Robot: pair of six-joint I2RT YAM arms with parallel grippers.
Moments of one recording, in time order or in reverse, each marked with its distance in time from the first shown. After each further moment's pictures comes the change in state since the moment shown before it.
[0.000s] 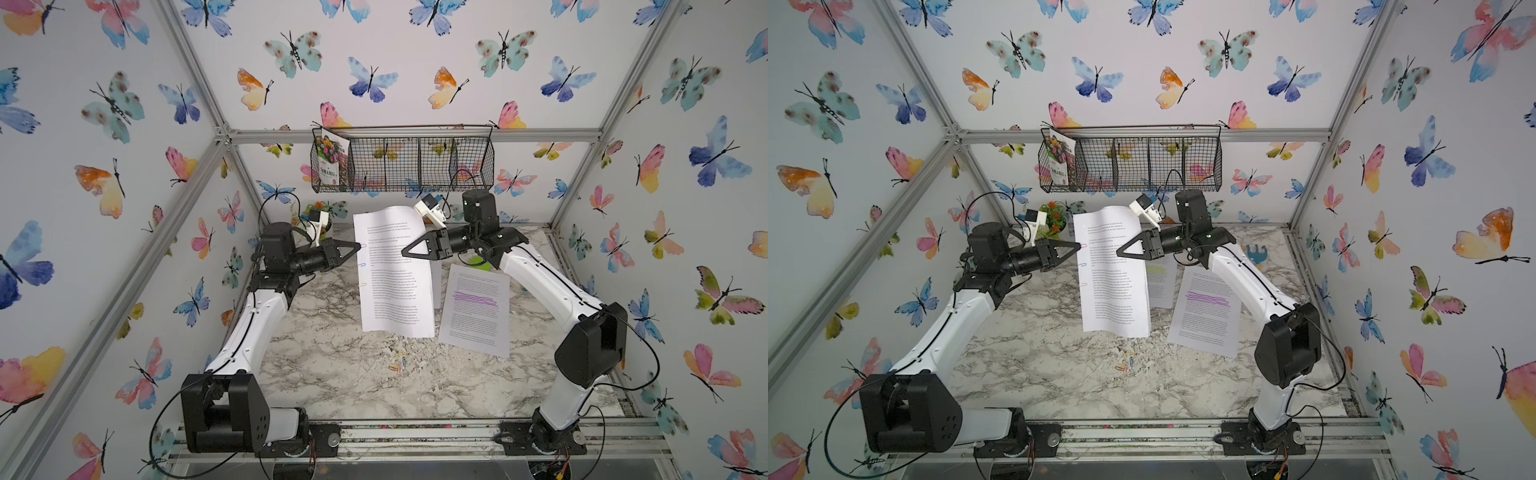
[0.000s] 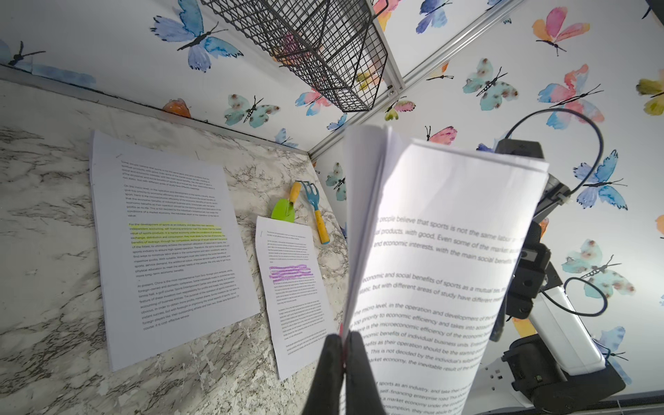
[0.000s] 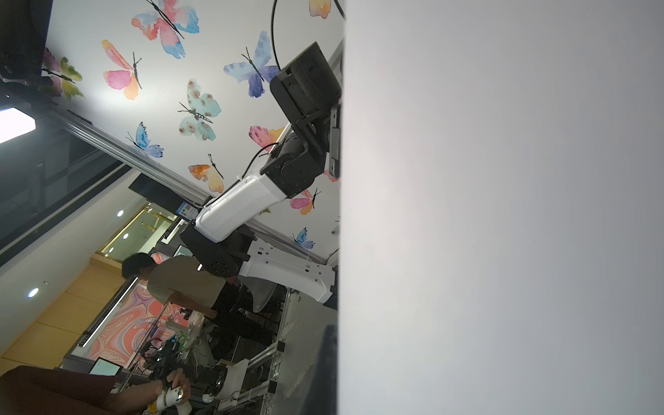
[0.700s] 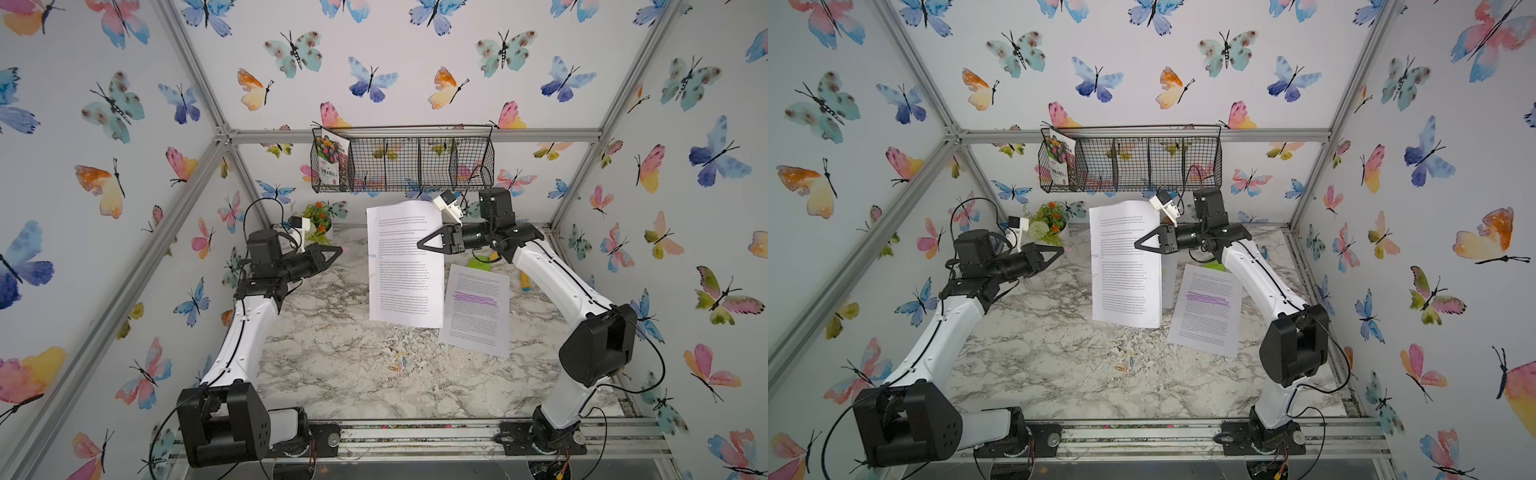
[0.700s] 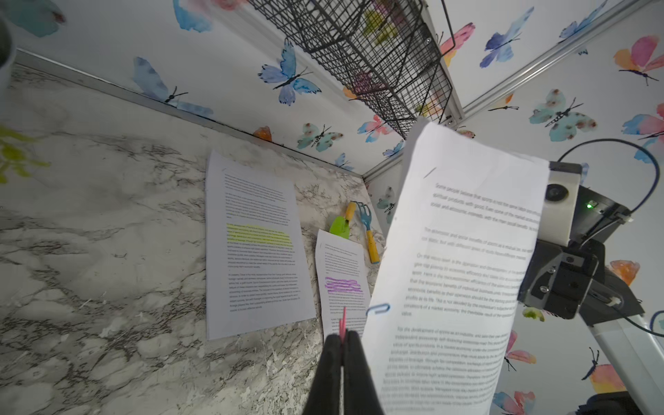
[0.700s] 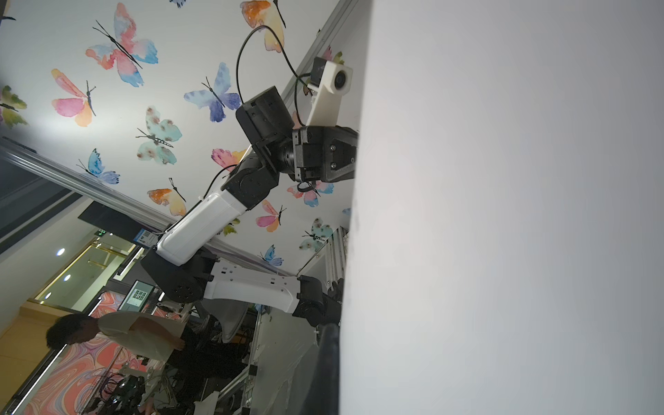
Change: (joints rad) left arm 0.102 -0.052 -0.036 -0.143 -0.133 0.129; right arm -0.114 -0.013 0.005 -0.130 0.072 -0.119
